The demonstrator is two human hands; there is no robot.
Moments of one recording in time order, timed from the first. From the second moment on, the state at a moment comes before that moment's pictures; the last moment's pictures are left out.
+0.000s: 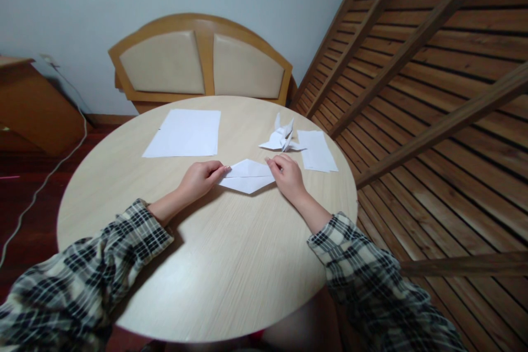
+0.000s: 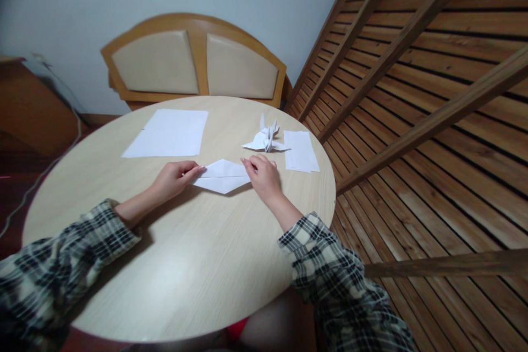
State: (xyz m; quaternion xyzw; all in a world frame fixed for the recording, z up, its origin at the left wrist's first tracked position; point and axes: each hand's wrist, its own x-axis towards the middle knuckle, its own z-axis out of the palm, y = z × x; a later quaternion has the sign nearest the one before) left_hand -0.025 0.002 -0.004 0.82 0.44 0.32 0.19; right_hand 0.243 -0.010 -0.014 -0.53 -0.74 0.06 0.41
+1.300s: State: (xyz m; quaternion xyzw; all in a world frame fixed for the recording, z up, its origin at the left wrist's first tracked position) left_hand -0.031 -0.009 0.000 0.94 0.25 0.24 0.06; right_hand 0.244 -0.011 -0.020 -0.64 -0.72 0.11 0.23
